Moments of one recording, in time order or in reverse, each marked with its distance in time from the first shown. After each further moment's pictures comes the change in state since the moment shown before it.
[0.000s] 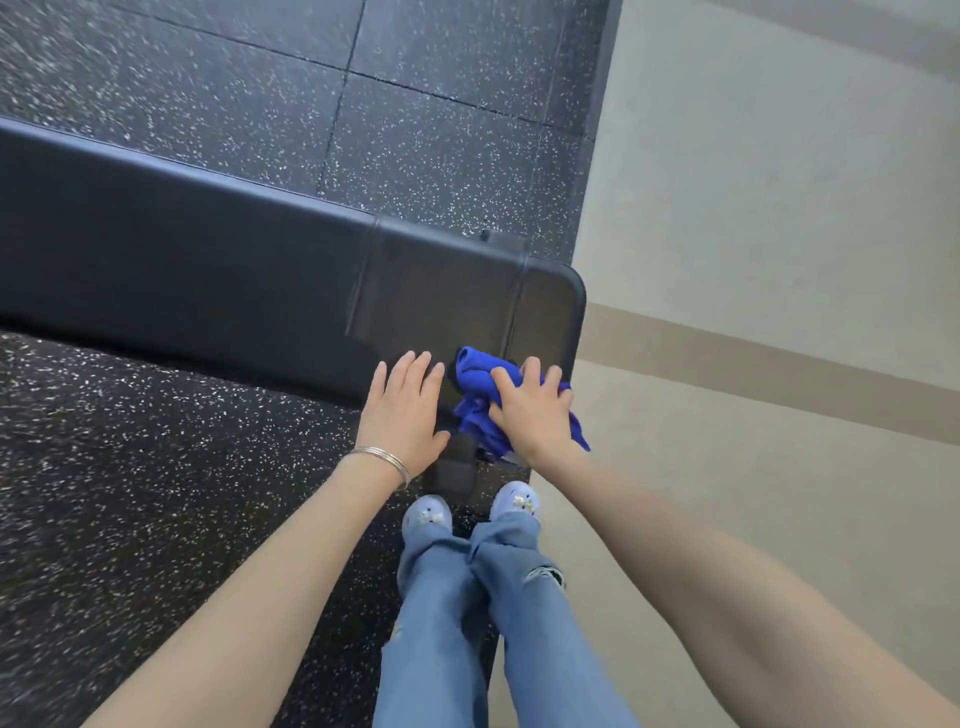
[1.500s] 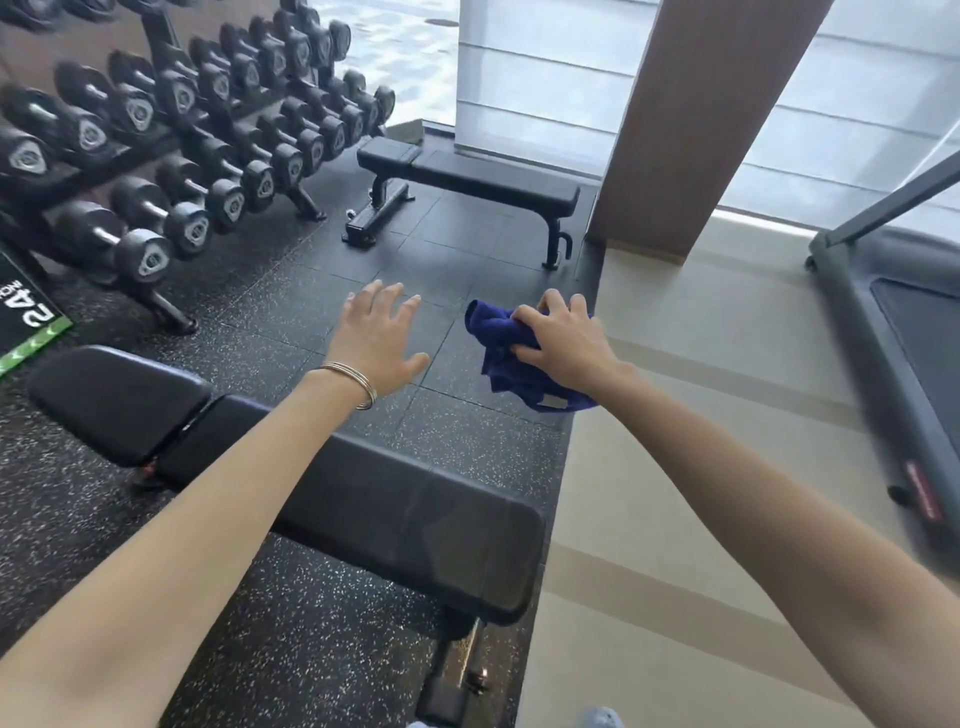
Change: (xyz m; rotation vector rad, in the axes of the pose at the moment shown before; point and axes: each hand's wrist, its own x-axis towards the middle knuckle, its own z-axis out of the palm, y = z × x) left_hand -0.196 -0.038 -0.427 0.112 0.671 -0.207; right_hand -0.164 -0.035 -0.498 -0.156 0.565 -0.394
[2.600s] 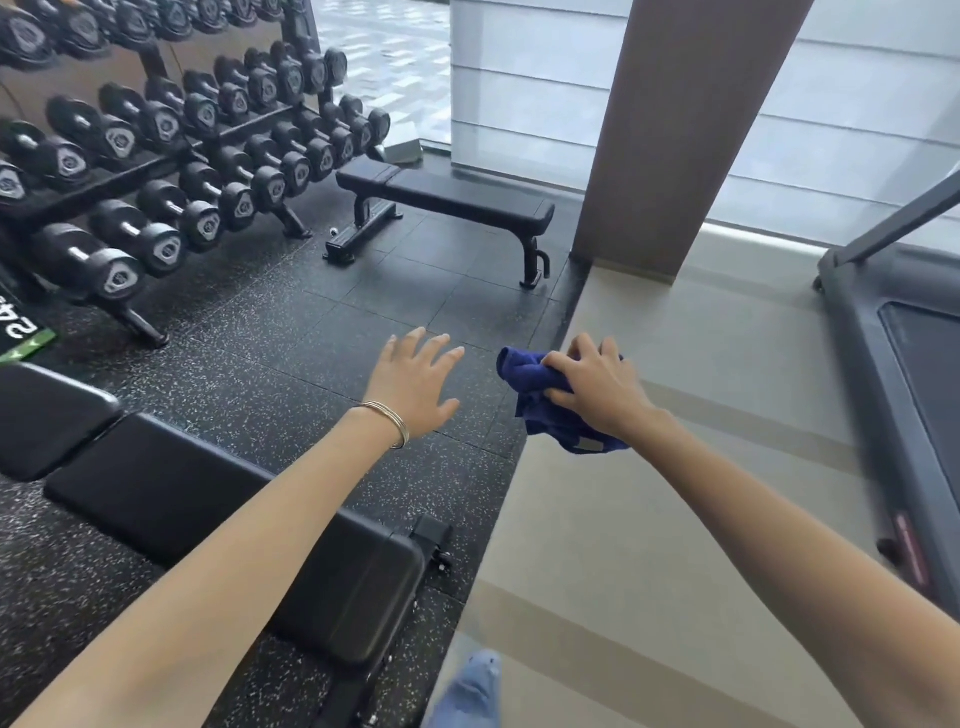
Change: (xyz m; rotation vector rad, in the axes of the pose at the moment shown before) left_hand 0.117 0.321 0.010 0.089 -0.093 0.086; right_hand -0.047 0.346 0.006 -0.013 -0.047 -0.051
